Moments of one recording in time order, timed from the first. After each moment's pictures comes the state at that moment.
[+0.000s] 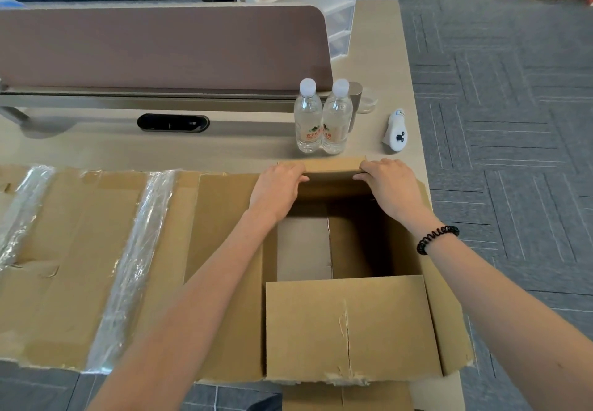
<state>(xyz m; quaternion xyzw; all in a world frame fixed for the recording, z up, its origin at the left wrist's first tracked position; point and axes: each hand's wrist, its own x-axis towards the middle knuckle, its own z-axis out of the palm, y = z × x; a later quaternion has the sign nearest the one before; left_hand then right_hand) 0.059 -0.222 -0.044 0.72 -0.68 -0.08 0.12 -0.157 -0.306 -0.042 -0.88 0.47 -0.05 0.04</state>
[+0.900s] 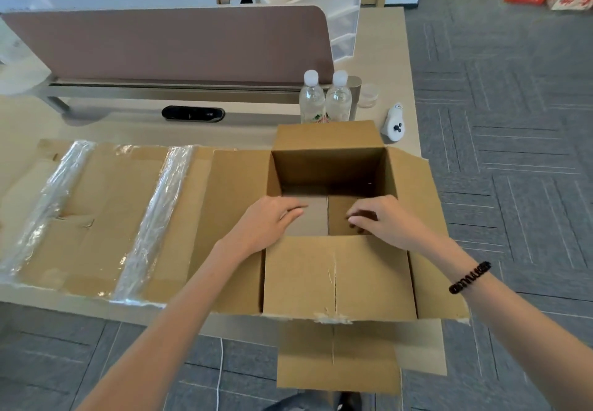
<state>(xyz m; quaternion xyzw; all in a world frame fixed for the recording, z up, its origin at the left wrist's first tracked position) 0.035 -0.099 -0.021 0.68 -0.69 -0.23 0.12 -0.215 -0.206 -0.028 -0.87 0.35 -0.04 0.35</state>
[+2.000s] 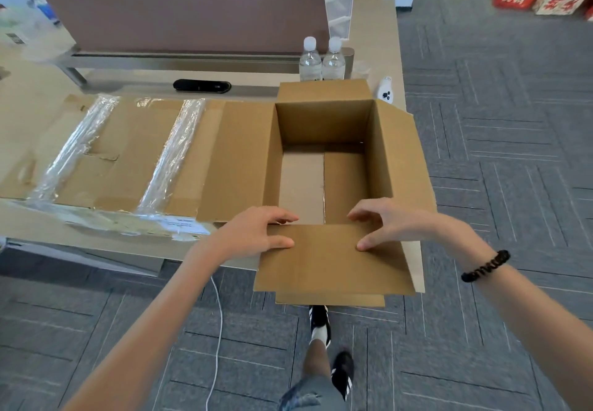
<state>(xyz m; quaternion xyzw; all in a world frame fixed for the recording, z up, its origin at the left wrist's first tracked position) -0.016 0.055 0.009 0.67 -0.63 -0.38 0.09 -0.275 -0.083 0.009 -0.83 0.33 0.15 0.43</state>
